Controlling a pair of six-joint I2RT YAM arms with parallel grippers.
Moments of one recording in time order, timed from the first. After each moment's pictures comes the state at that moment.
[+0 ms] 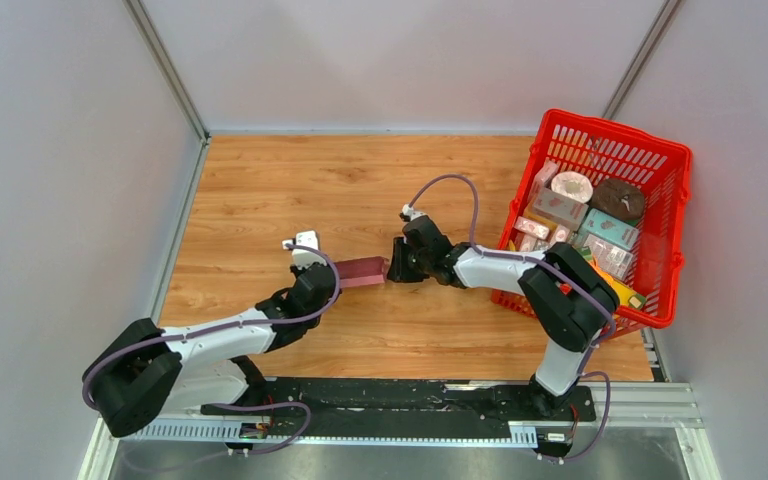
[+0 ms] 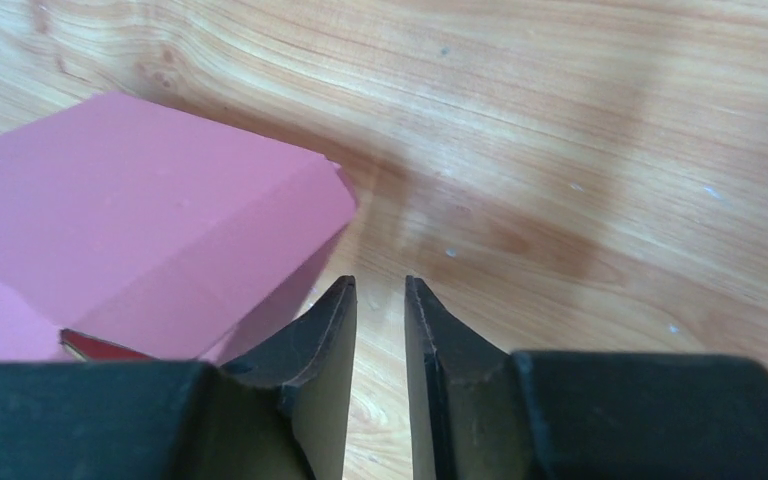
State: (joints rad) left arm -0.82 1.15 0.36 0.24 -0.68 -0.62; right arm 0.75 1.77 0.94 0.03 -0.09 0.65
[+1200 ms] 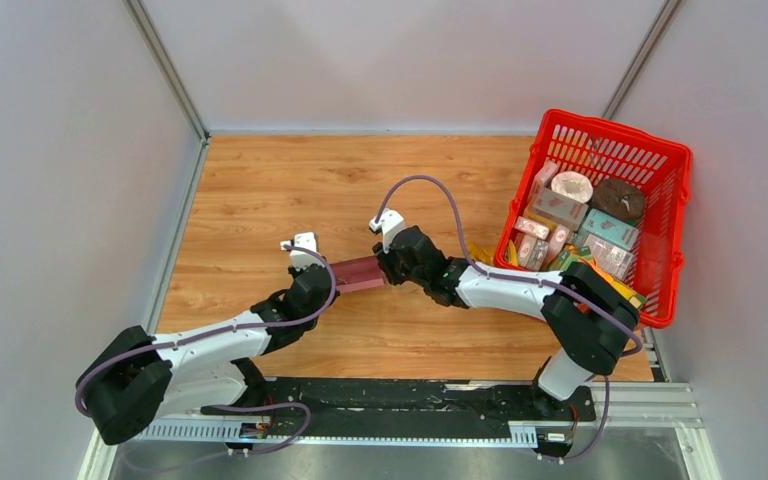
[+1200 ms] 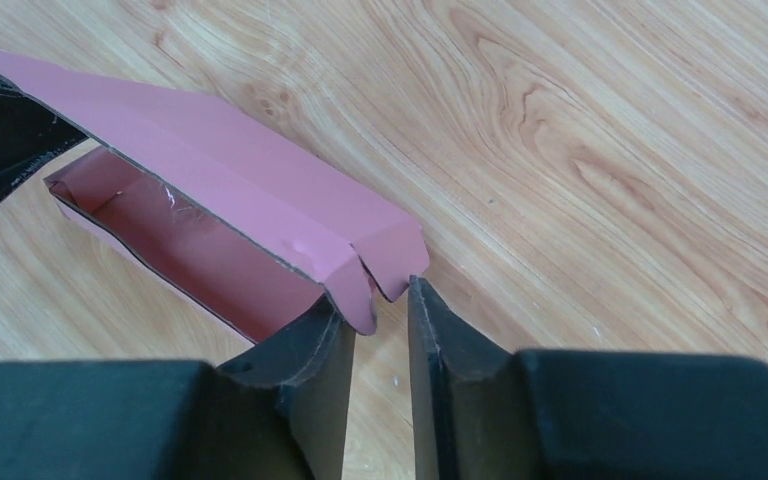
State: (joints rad) left arm -0.83 1.08 0.35 0.18 -0.67 -0.62; right arm 0.90 1.62 0.89 0.16 0.12 0.11
